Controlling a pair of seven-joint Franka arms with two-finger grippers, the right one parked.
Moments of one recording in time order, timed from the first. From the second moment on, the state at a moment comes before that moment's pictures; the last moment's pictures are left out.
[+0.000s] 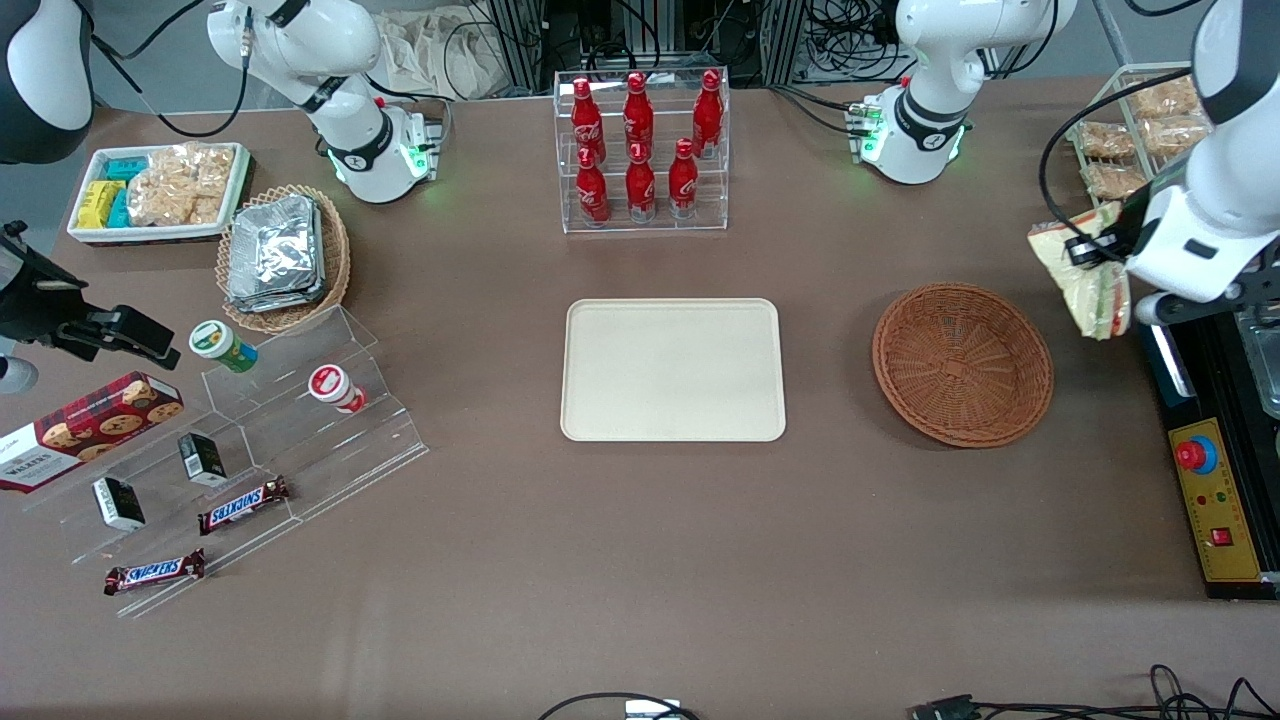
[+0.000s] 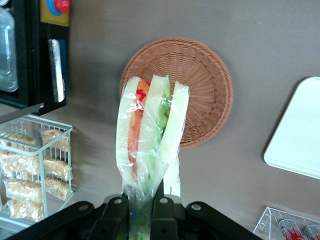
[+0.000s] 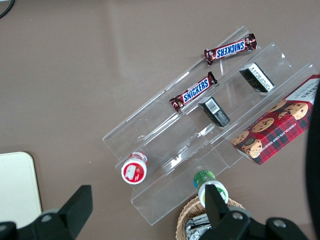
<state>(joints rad) 0.06 0.05 -0.21 -1.57 0.12 1.33 -0.32</state>
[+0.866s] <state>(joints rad) -0.07 0.39 -0.67 -1.30 0.12 1.31 -0.67</state>
